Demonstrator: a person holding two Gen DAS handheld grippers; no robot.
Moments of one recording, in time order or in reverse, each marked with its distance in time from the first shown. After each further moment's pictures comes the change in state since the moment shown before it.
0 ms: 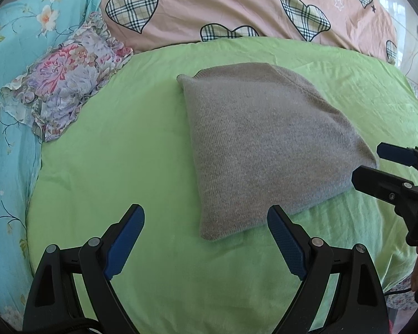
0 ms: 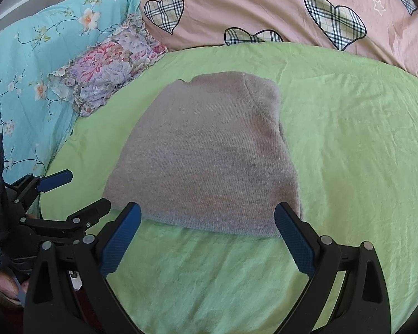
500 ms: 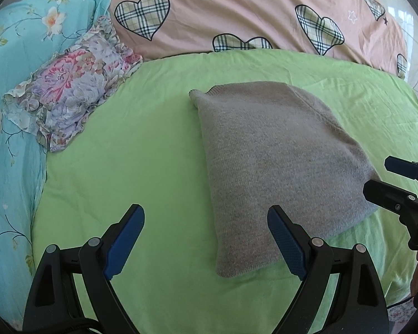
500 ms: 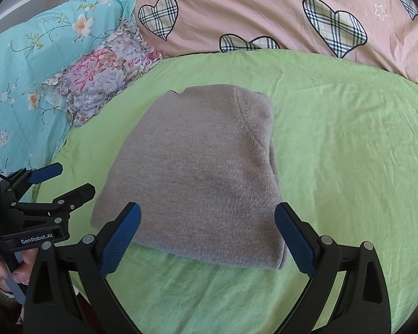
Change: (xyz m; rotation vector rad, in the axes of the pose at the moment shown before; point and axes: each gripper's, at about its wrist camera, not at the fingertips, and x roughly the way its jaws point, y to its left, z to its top) left arm 0.009 0.009 0.030 -0.031 -0.023 0.036; right arm 0.010 -0.016 0.023 0.006 -0.014 -0.004
